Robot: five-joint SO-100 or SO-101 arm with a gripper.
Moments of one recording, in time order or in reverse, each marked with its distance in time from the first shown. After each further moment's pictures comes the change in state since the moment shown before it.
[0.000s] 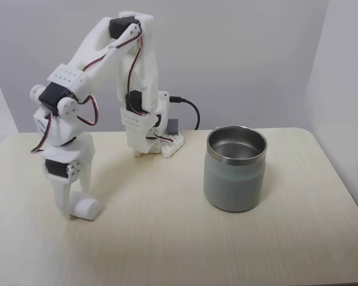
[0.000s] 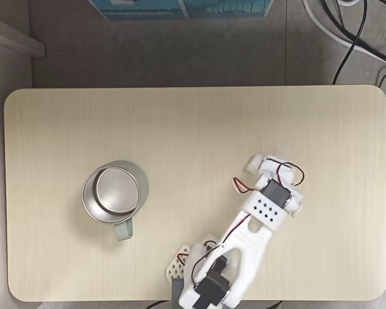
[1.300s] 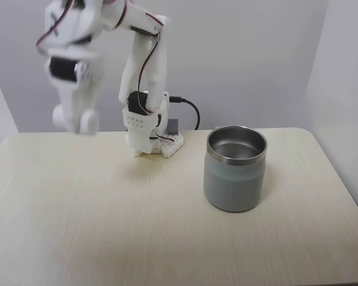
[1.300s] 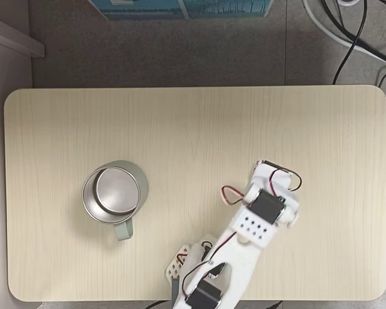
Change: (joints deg) arm -8.2 -22.5 36.2 39.5 9.1
